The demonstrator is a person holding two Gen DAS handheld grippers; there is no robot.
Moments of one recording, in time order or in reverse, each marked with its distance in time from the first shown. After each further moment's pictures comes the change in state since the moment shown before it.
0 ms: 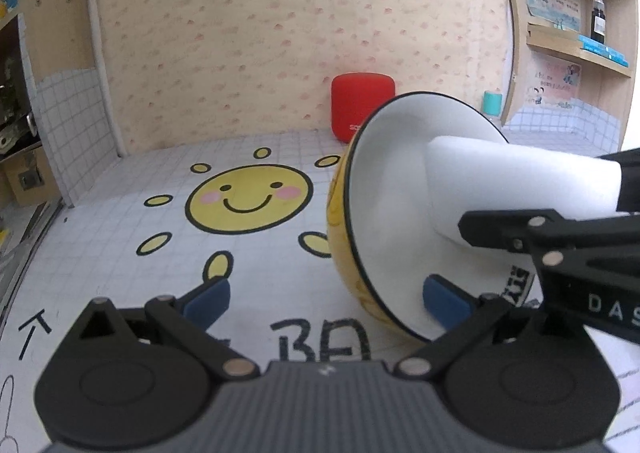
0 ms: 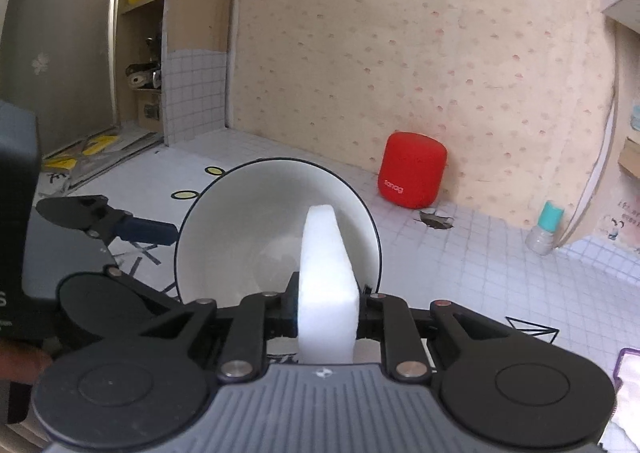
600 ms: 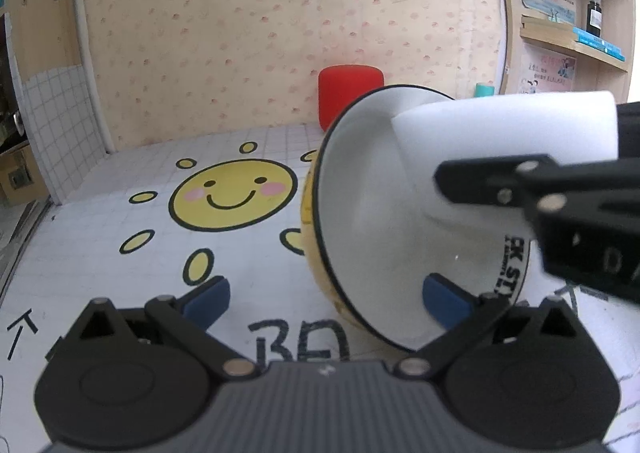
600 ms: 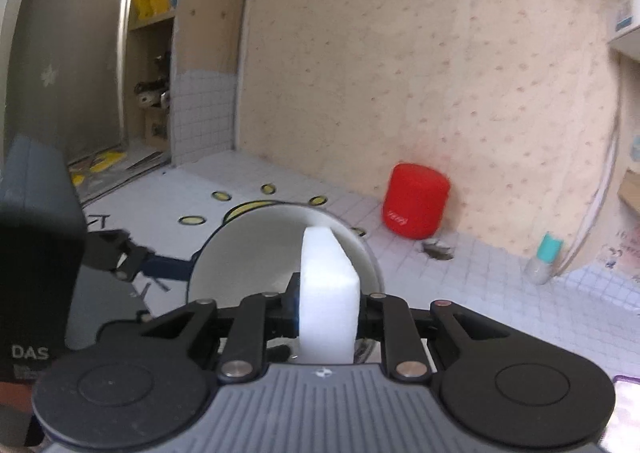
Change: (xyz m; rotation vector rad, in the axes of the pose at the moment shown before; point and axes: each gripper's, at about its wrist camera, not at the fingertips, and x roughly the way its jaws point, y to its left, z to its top) left arm 0.003 -0.005 0.000 -0.001 0.010 -0.012; right arm -0.011 0.003 0.012 -0.023 -0.056 -0.013
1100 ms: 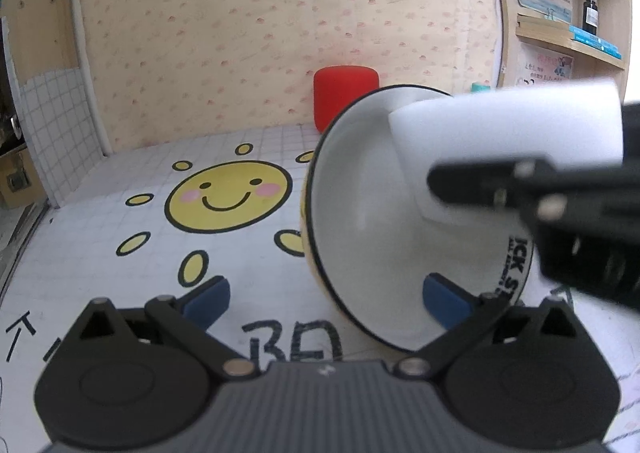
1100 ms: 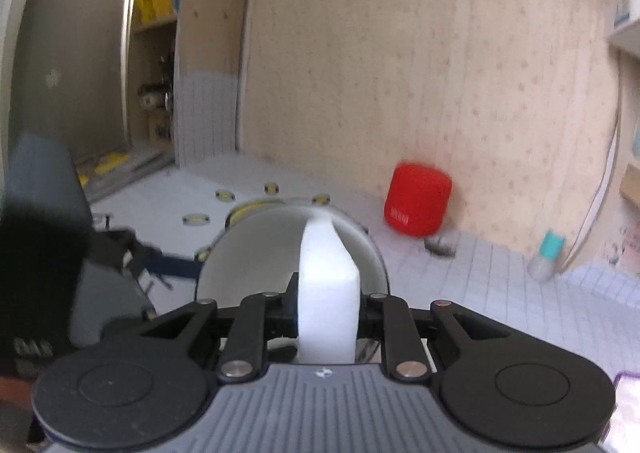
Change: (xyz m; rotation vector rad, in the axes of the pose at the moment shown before) left arm -0.001 -0.004 -0.001 0.006 -0.002 -0.003; right arm -0.003 0.002 0.000 0.007 -0.016 0.021
